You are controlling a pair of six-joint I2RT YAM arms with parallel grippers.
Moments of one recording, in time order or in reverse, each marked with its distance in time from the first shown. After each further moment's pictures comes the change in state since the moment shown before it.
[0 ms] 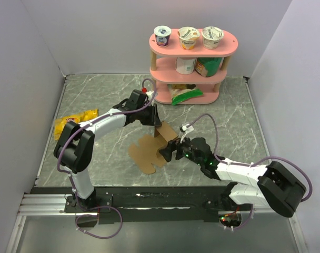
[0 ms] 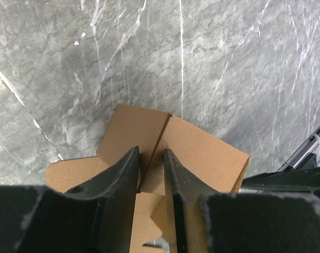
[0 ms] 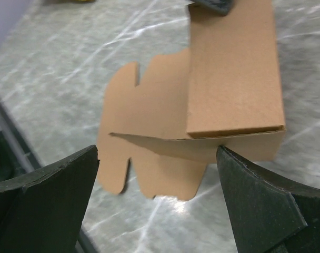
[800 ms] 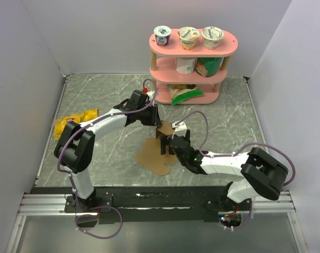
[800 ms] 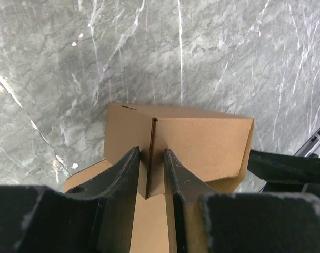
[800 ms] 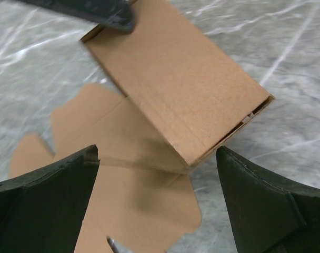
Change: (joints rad) left arm -0.009 0.002 0.002 0.002 -0.008 0.000; right arm 0.153 0.224 0.186 -0.169 0.576 -0.016
